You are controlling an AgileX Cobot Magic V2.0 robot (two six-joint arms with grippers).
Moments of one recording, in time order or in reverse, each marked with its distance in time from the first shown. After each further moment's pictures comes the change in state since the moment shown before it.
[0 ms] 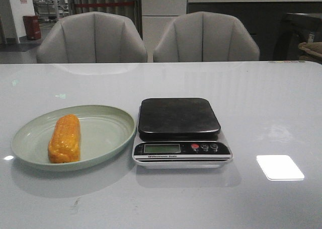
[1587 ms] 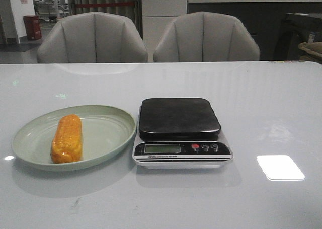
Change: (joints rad) left arm 0.045 0.000 0.026 0.000 -0.006 0.000; right arm -0.001 -0.446 0.349 -0.003 -0.326 -0.015
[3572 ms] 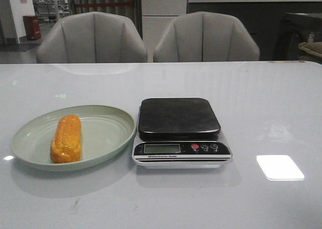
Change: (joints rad) left arm 0.612 -0.002 0.368 -0.022 -0.539 0.000; right arm 0.000 0.000 0.000 0.000 0.000 0.000
